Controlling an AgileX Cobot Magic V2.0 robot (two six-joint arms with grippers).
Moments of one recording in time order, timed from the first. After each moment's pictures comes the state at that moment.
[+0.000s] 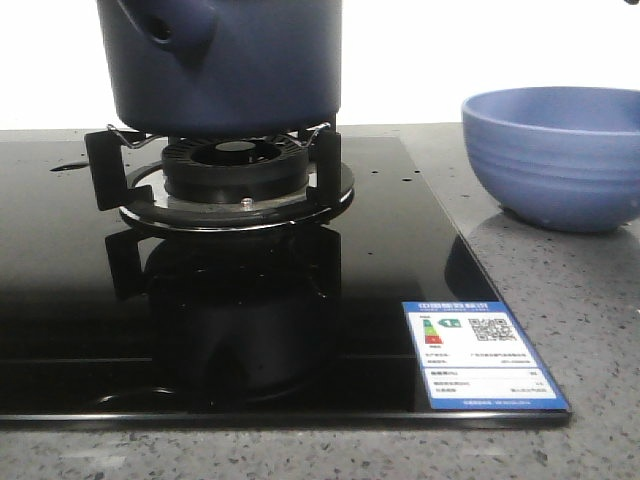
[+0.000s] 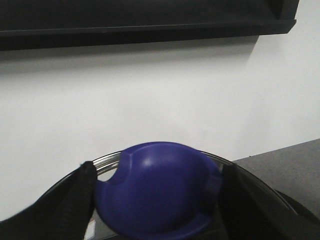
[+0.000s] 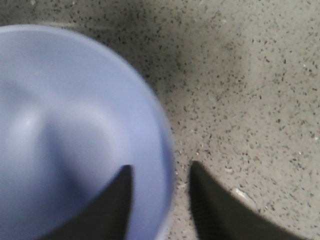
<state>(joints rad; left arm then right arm) -0.34 1.03 -1.01 -0.39 0.12 0.37 0.00 1.42 -1.22 0.08 1.01 -0.08</state>
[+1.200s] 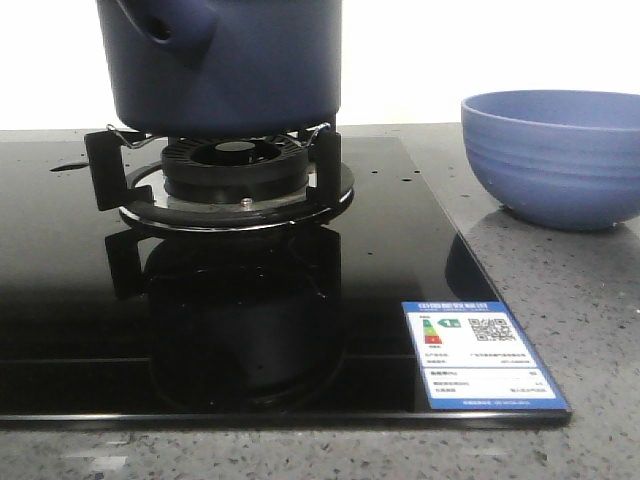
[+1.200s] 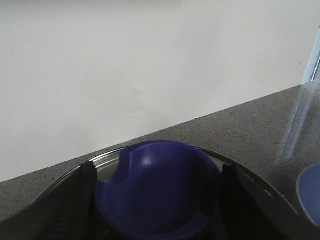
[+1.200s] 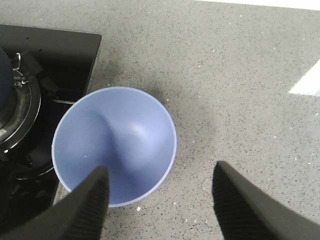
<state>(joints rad) -0.61 1.37 -1.01 -0.42 -0.14 0.37 0.00 1.05 -1.39 0.09 1.17 -0.10</state>
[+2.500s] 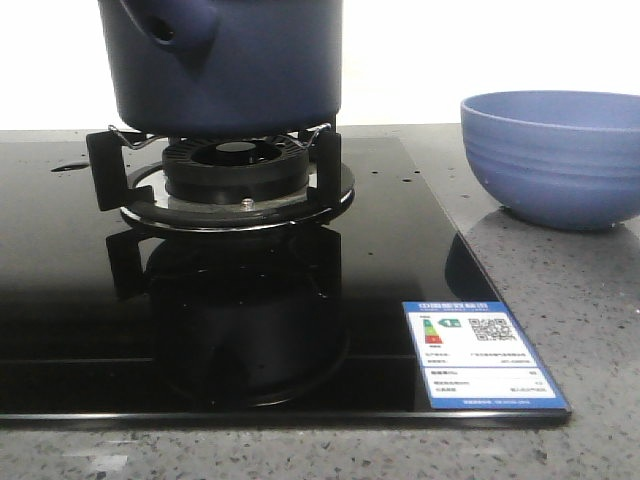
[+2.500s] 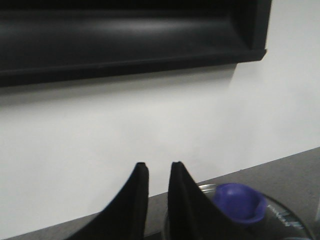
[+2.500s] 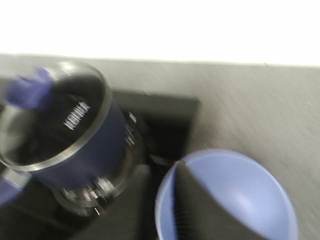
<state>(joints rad) -0.32 0.88 -0.99 -0.36 0.20 0.37 0.00 0.98 -1.19 0.57 0.80 -0.34</state>
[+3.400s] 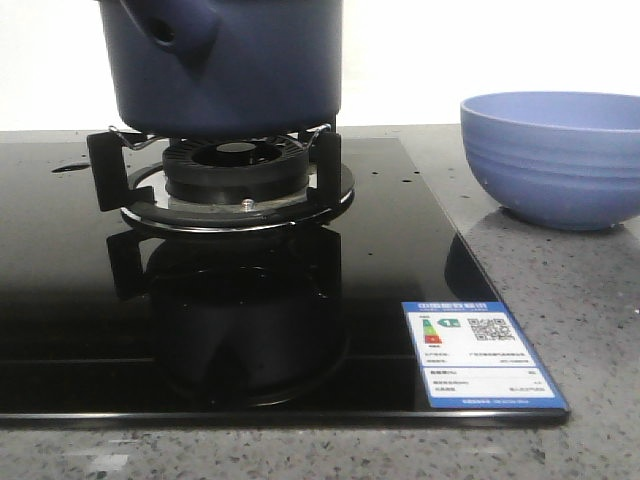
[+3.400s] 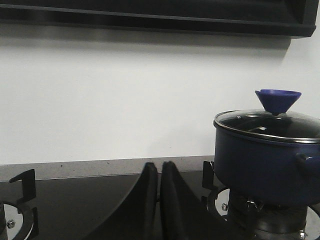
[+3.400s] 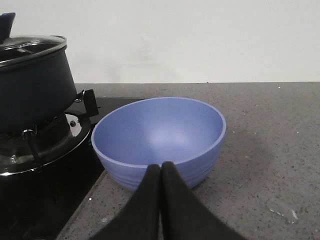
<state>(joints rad) -0.15 -0.01 -0.20 -0.42 0.11 0.37 0.00 0.18 -0.22 0.84 0.27 -0.77</state>
